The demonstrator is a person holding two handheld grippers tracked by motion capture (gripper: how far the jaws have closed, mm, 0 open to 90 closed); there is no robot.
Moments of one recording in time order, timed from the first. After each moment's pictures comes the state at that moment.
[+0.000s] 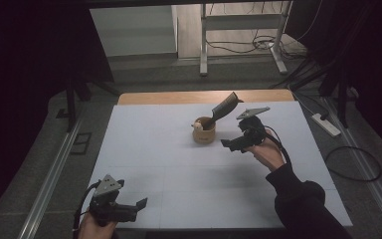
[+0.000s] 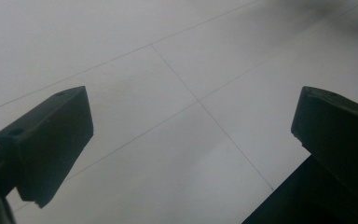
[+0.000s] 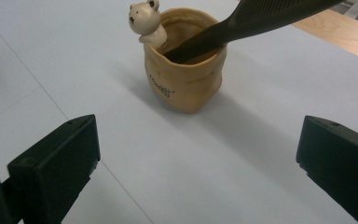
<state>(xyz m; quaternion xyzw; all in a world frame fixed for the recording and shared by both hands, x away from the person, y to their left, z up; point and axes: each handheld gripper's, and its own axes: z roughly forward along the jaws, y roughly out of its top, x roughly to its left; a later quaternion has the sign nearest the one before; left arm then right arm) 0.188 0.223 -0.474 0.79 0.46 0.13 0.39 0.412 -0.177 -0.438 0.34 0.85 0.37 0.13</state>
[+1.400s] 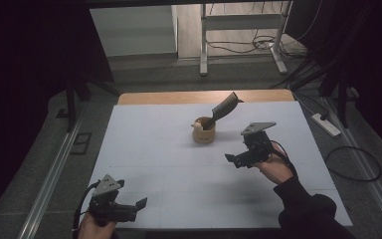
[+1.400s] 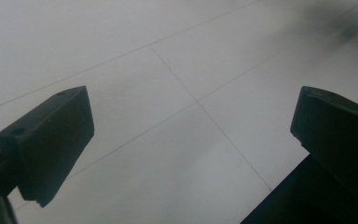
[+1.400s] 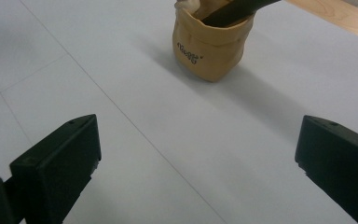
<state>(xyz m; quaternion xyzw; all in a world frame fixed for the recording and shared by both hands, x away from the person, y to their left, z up) 0.188 0.224 -0.474 0.78 0.46 0.13 0.39 0.365 -0.189 -0.438 0.32 0.86 0.37 0.14</state>
